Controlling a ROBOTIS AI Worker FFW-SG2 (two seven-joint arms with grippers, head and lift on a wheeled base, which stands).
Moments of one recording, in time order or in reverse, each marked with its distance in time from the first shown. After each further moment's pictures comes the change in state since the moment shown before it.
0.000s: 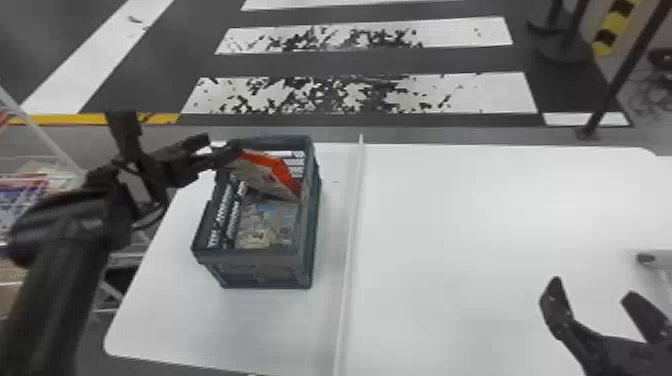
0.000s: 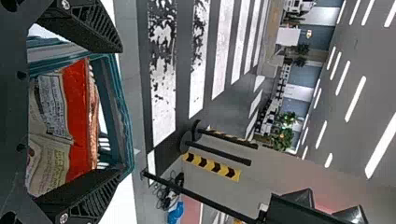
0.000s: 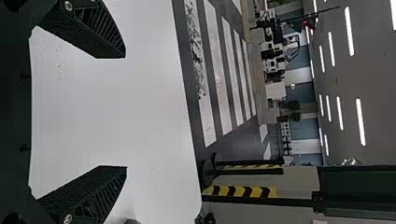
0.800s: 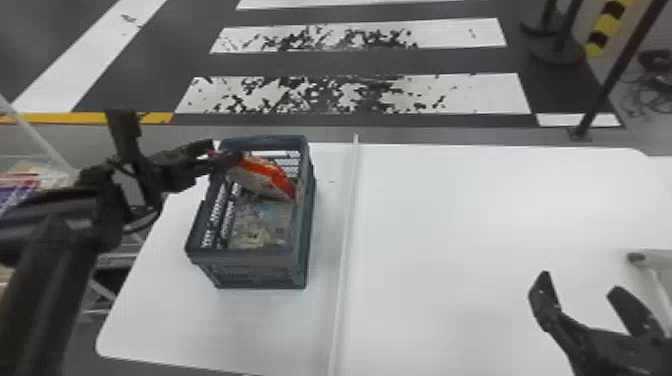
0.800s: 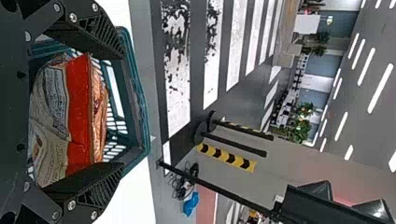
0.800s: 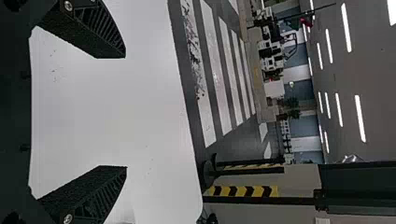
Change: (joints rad) left arm 0.055 0.009 -0.001 -0.138 -0.014 0.136 -0.013; right arm -0.015 0.004 0.011 -0.002 -0.020 0.009 -0.010
